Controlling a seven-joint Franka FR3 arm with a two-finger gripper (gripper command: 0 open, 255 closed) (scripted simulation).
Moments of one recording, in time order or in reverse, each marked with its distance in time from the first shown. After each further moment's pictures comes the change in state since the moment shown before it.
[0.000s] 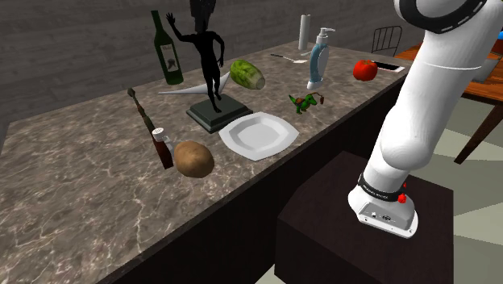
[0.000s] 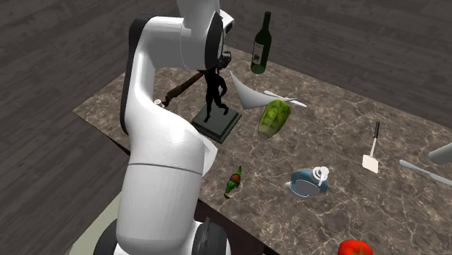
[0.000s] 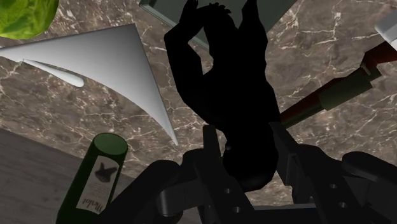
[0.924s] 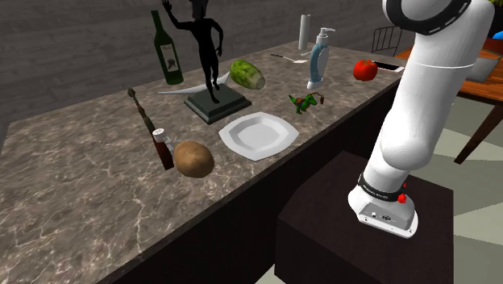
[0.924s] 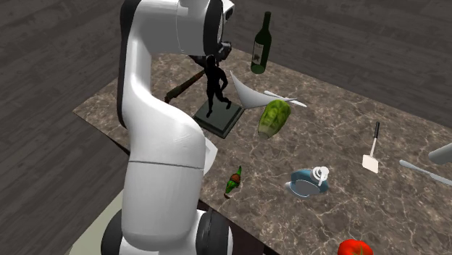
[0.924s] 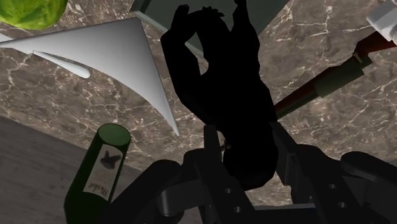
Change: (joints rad) arm 0.005 0.063 0.004 0.178 -0.011 -0.119 0.006
